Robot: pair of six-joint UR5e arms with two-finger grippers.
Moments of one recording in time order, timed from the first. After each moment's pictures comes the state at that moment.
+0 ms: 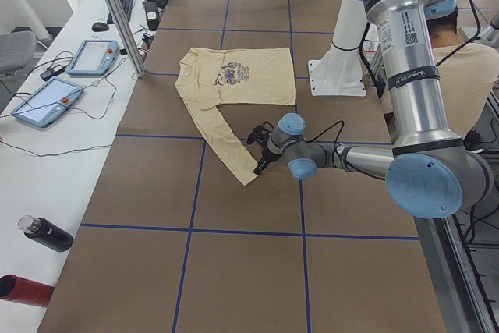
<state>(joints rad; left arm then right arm) -0.57 -1.26 -1.78 -2.57 -1.69 -0.67 1.26 -1.81 2.04 -1.18 2.18 0.56</state>
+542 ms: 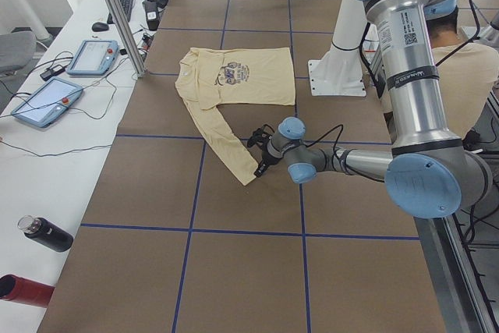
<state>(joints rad) -0.57 -1.27 -1.77 -2.58 -1.69 -0.67 1.26 -1.81 2.04 -1.18 2.18 0.56</state>
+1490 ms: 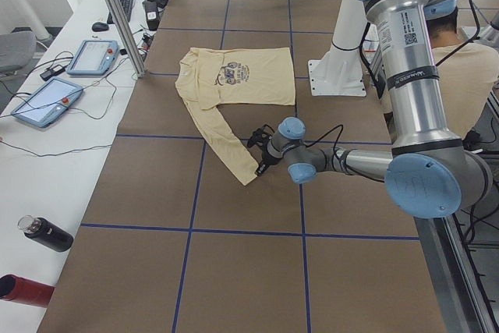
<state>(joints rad) -0.57 -1.27 -1.77 -2.58 -1.69 -0.67 1.26 -1.81 2.04 -1.18 2.18 0.56</state>
